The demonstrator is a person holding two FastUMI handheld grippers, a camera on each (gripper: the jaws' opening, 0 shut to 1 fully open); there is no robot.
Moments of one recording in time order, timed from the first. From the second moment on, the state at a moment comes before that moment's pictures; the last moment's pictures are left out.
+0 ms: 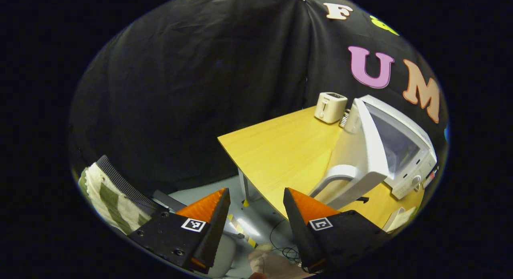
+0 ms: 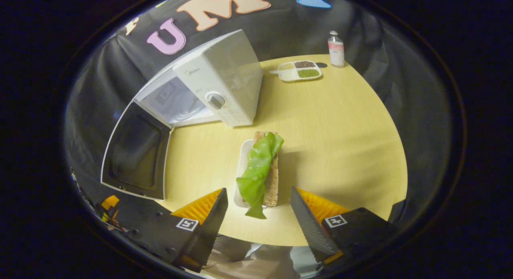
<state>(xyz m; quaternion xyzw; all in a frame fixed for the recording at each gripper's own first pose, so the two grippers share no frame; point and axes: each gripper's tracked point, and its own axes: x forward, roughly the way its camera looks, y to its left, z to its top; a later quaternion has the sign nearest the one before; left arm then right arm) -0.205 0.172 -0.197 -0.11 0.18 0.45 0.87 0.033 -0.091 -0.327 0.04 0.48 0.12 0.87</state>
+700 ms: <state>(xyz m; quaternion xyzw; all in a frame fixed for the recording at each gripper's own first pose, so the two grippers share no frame) -0.163 0.194 -0.109 -0.08 0.08 0.41 0.91 0.047 -0.086 -0.344 0.08 0.50 0.05 0.86</state>
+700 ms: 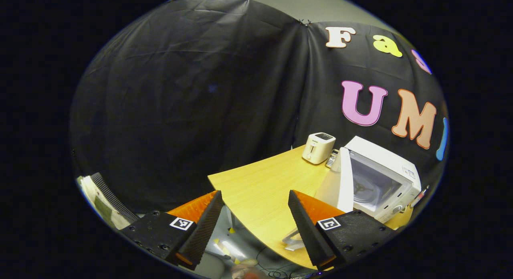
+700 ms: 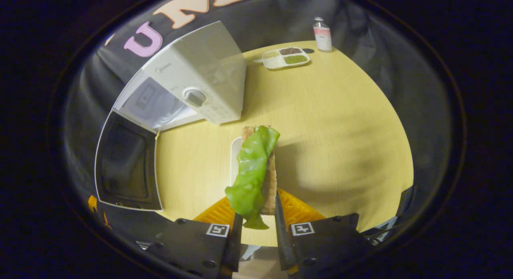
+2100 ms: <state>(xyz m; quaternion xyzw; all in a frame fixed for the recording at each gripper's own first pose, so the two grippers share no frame) -0.030 0.273 -0.153 -0.04 0.17 0.16 0.97 0.078 0.182 -0.281 0.32 0.35 0.09 0.87</state>
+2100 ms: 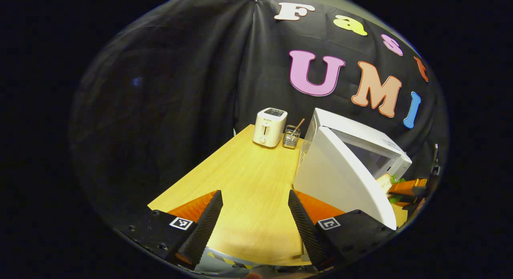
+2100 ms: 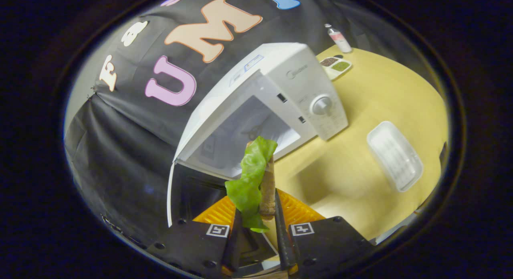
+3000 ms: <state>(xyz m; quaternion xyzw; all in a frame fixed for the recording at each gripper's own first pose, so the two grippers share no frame) -0.033 0.277 -0.183 -0.06 0.22 0.16 0.96 0.216 0.258 -0.329 0.34 0.26 0.08 0.90</state>
